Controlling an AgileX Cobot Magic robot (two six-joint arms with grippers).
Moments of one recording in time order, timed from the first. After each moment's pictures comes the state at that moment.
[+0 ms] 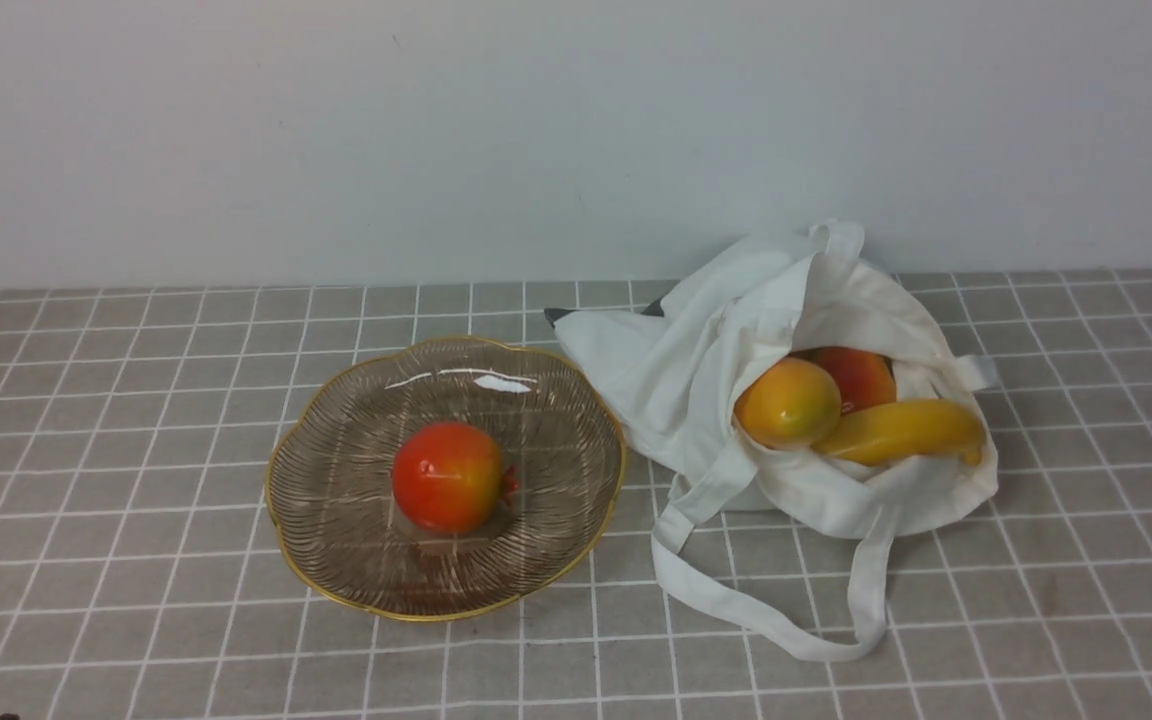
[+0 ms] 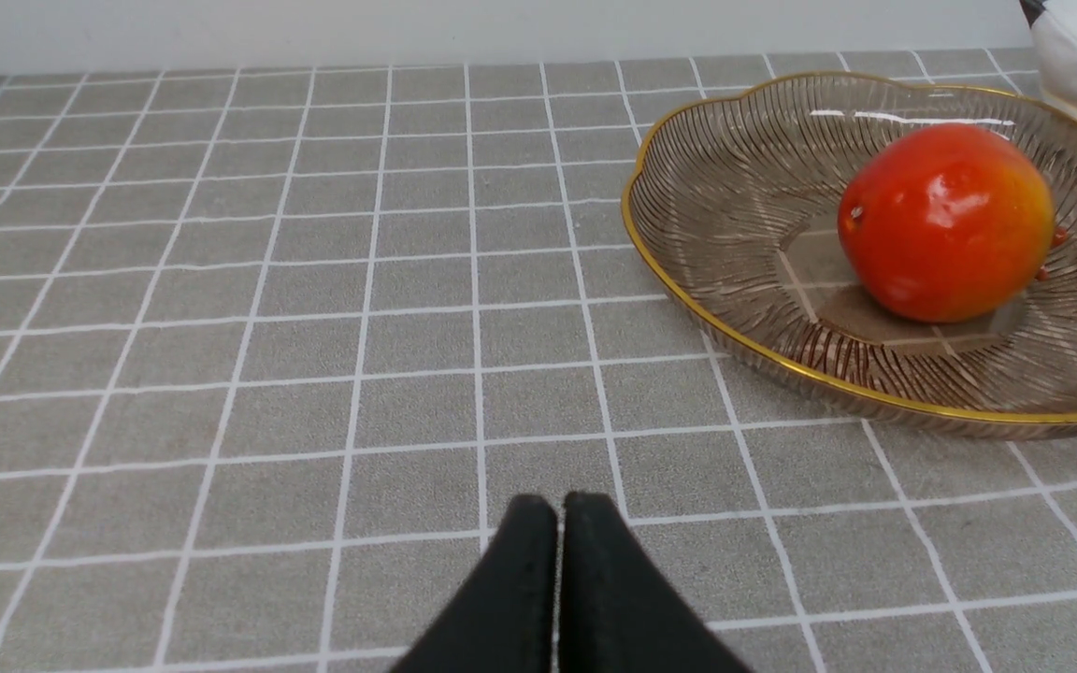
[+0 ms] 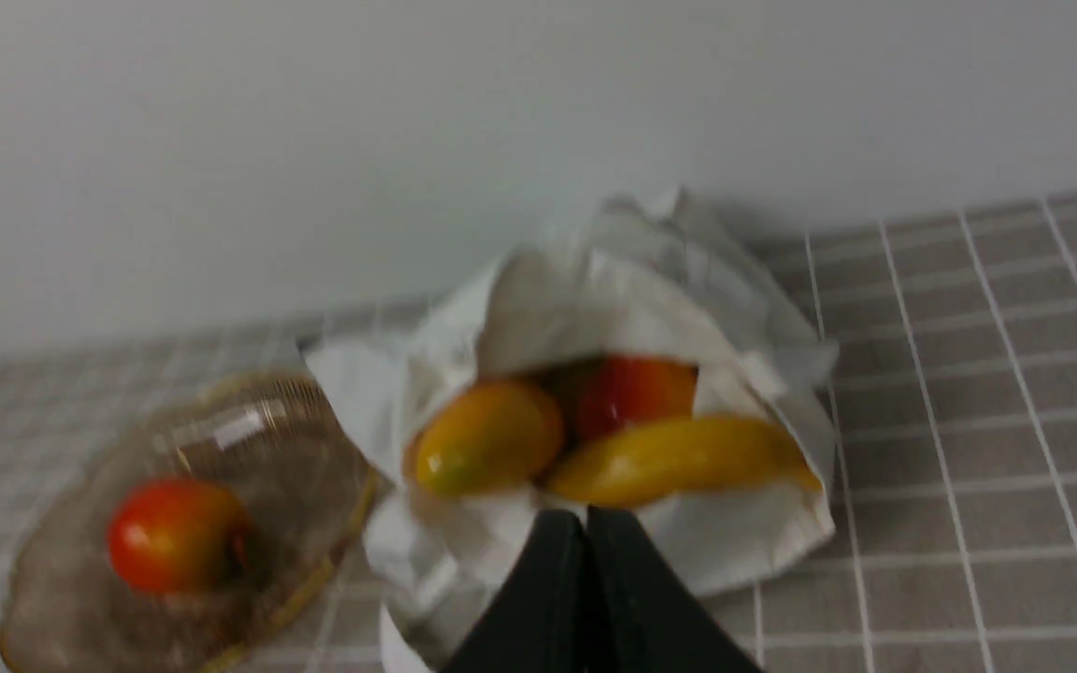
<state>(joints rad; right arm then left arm) 0.09 0.64 -0.72 0.29 0.74 -0.01 -0.06 -0.01 0.03 0.03 0.38 -0.05</state>
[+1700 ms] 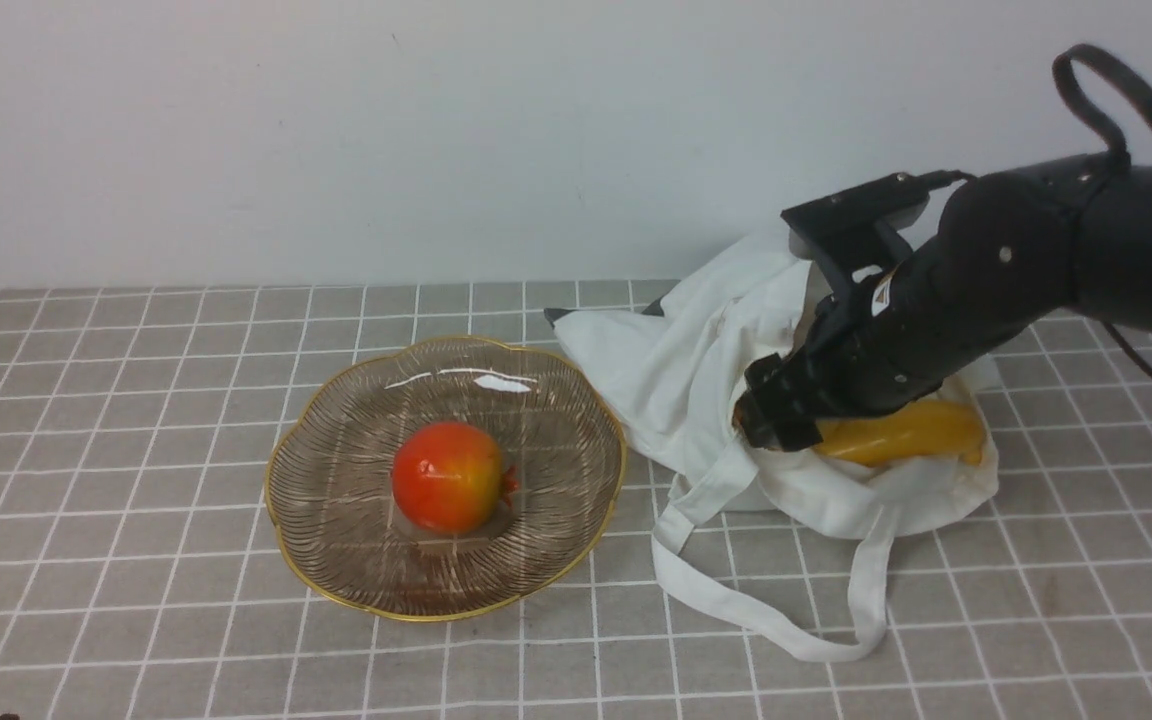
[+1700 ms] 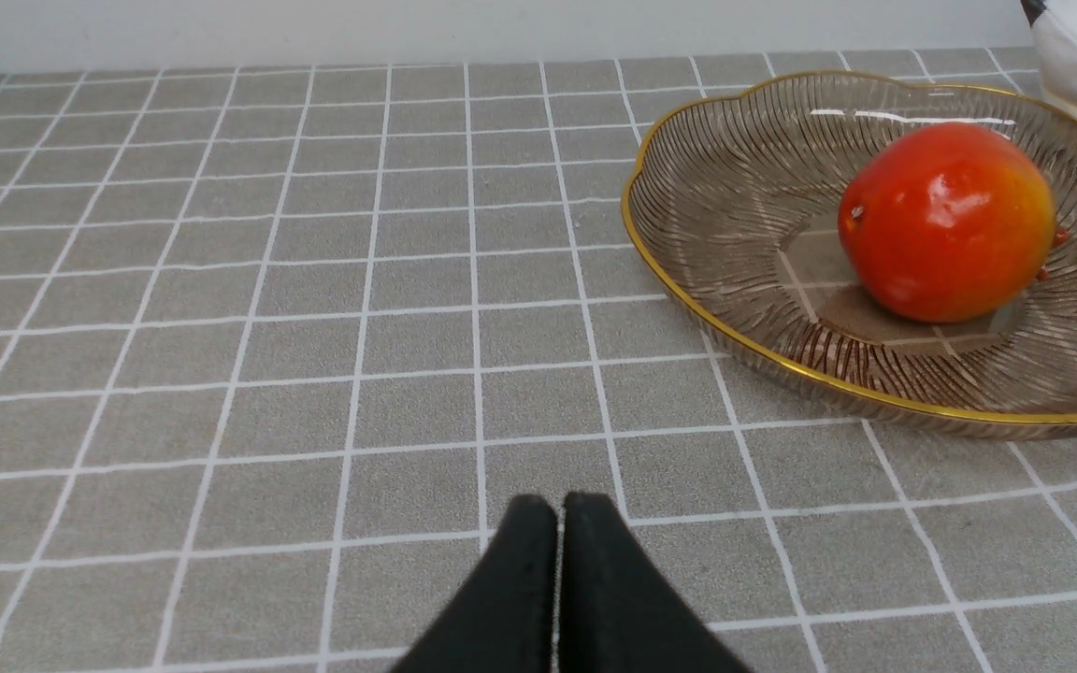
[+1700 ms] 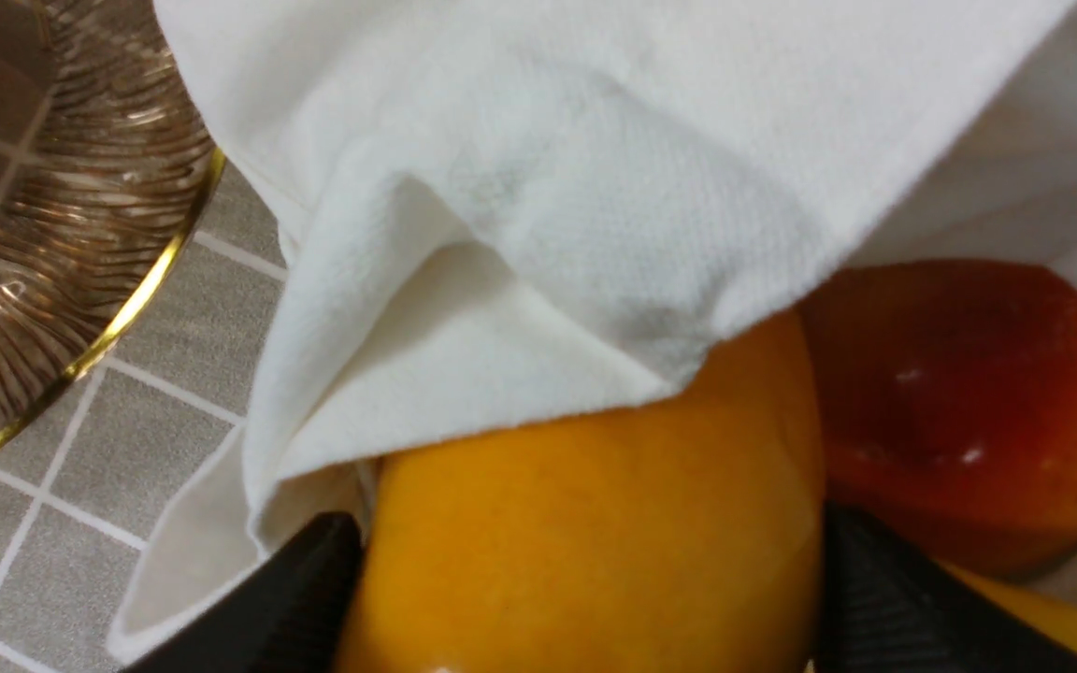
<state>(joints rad) 0.40 1.79 -1.27 0.10 0.71 -0.13 -0.06 -0.01 0.03 0.03 0.38 -0.05</state>
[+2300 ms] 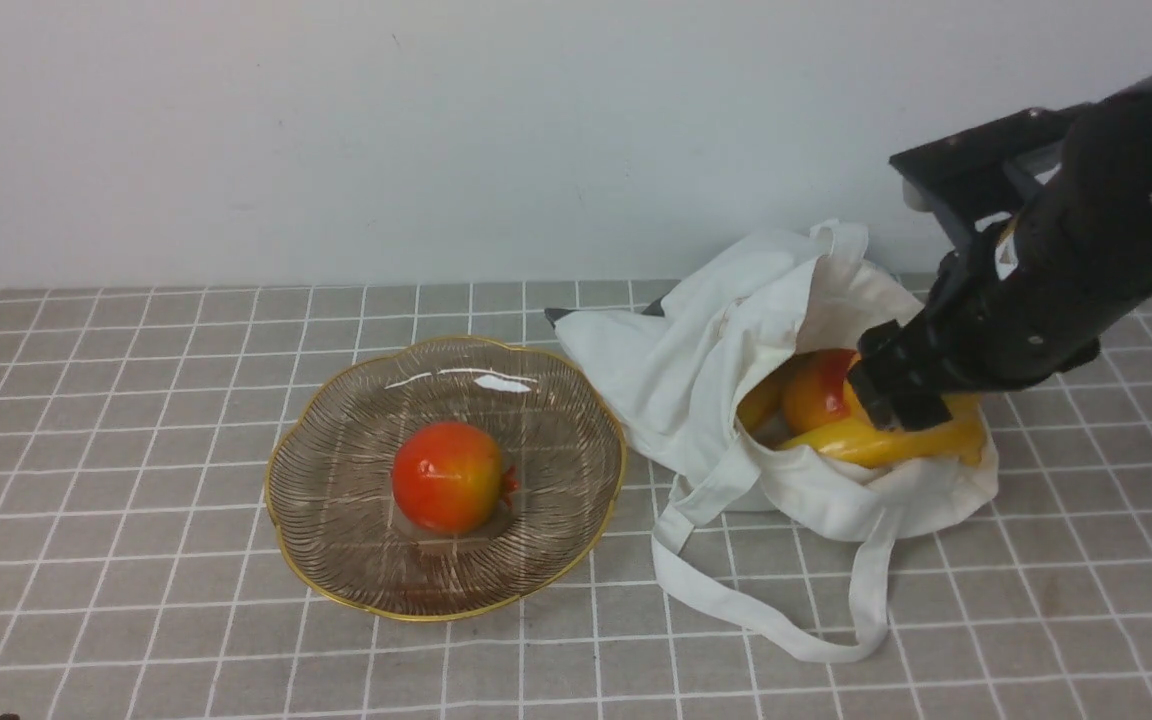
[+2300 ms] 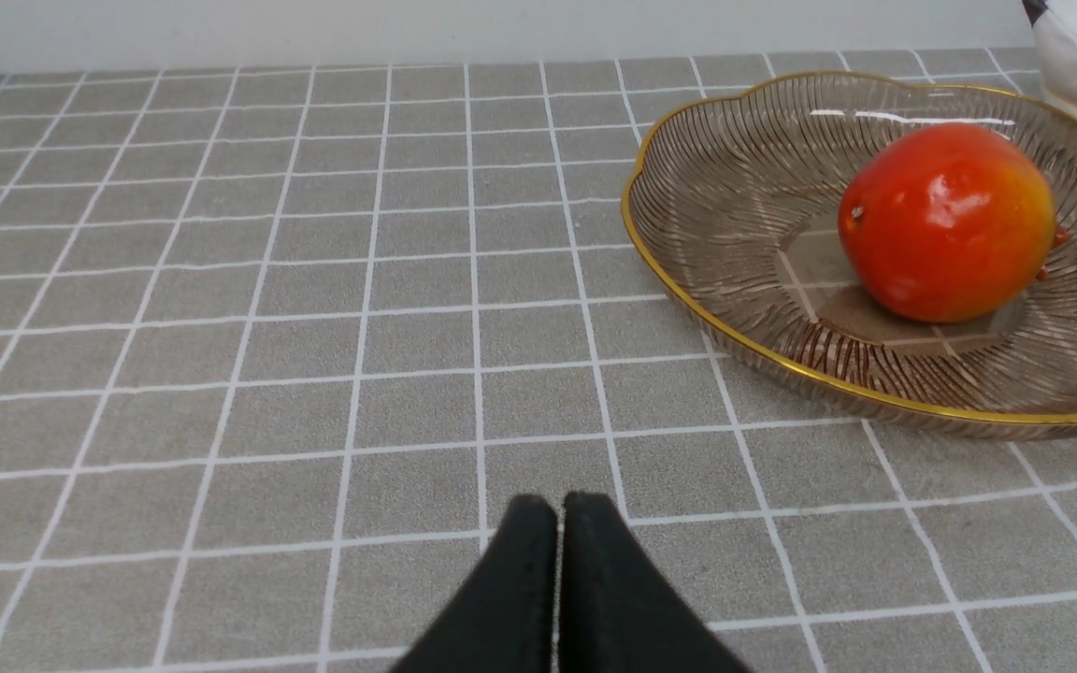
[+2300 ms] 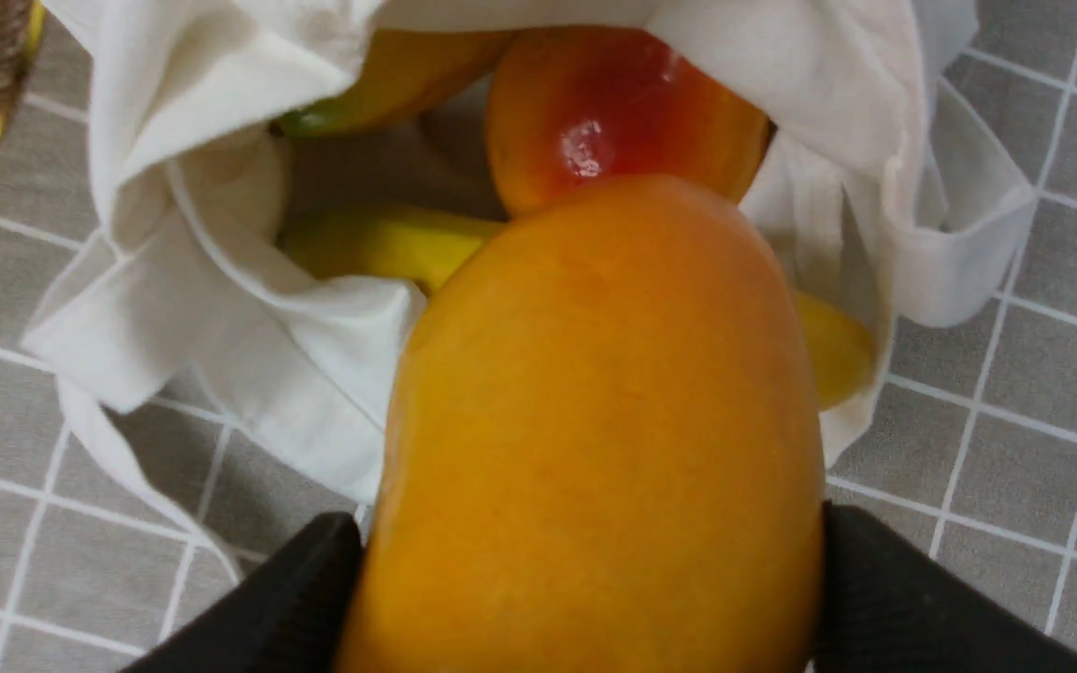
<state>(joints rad) 0.40 1.57 -1.27 -0.13 1.00 0.09 -0.06 -0.01 0.03 0.03 0.38 -0.05</state>
